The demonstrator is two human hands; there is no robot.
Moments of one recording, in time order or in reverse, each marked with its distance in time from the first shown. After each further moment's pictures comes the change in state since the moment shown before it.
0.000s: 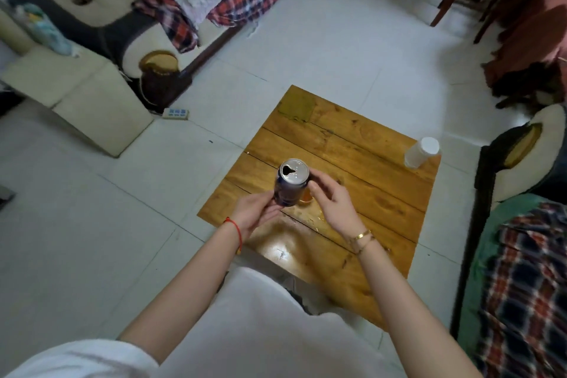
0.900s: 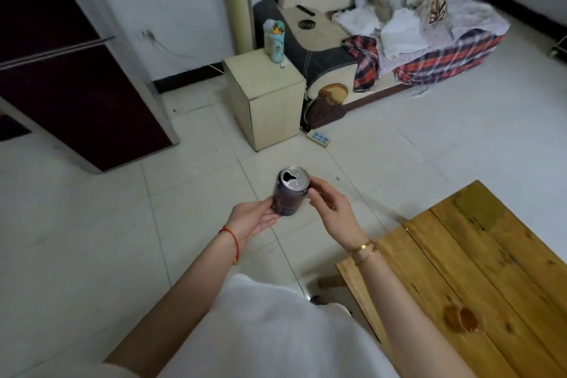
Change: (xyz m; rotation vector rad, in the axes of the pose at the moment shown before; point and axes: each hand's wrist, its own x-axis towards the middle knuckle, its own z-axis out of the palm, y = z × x) left_hand -0.102 0.103 -0.391 -0.363 0.454 0.193; right_hand 0.109 -0.176 0.400 0.030 -0.497 -0.215
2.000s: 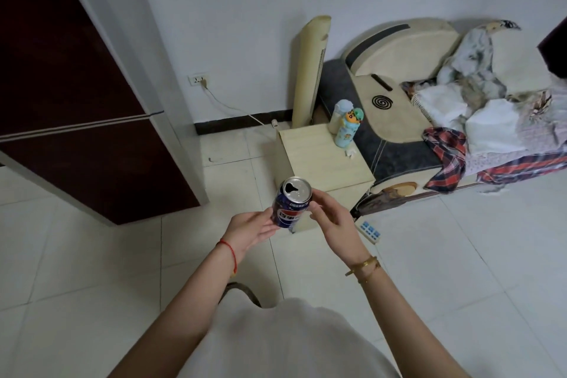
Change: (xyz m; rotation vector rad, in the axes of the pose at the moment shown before) left_hand 0.324 0.365 -0.150 -0.087 0.121 0.085; right_hand 0.510 -0.100 0.154 -0.053 -0.182 -0.061
